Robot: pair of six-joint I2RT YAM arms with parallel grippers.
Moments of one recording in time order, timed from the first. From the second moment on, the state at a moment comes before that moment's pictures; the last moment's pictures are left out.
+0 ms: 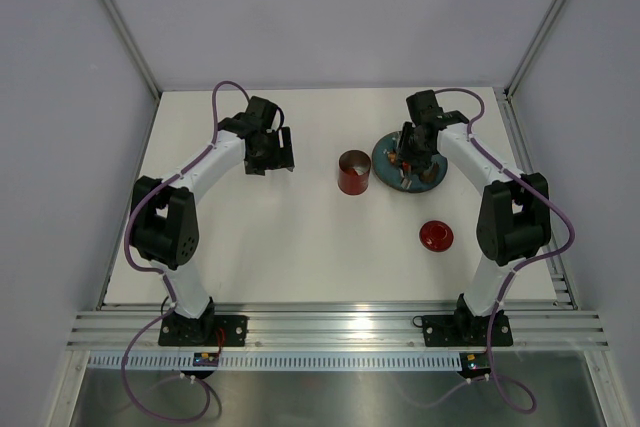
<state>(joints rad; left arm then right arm) -0.36 1.79 1.44 -0.72 -0.01 -0.46 0.27 1.81 1.47 -0.75 0.06 0.50</state>
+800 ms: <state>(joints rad) -0.36 1.79 1.44 -0.72 -0.01 -0.46 0.27 1.59 1.50 -0.83 0.07 0.46</state>
